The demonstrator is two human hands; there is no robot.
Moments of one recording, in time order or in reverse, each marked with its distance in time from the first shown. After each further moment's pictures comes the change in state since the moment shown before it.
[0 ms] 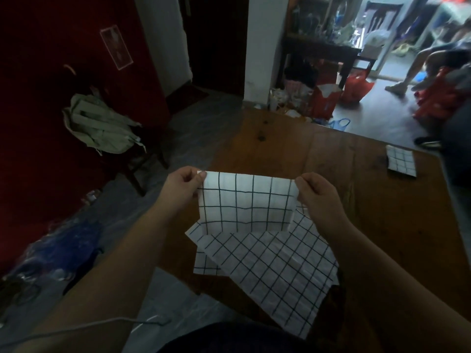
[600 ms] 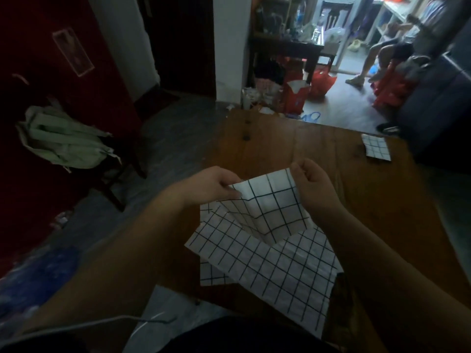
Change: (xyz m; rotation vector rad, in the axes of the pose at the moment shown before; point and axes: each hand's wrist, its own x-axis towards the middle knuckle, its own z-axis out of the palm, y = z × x) left_hand 0.052 0.037 0.003 0.517 -0.781 0.309; right_hand 0.002 -0.039 0.043 -0.012 0.139 0.033
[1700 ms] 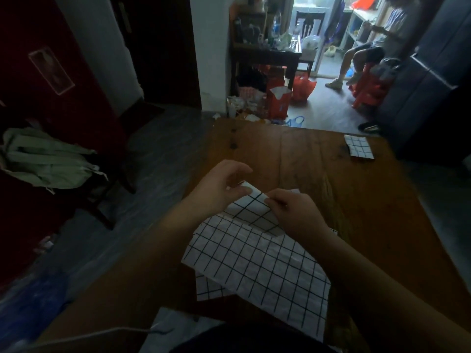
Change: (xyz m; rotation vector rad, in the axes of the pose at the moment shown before) left_hand 0.021 0.019 0.026 0.035 0.373 0.241; right_hand -0.022 0.024 0.004 -0.542 -0.121 -0.176
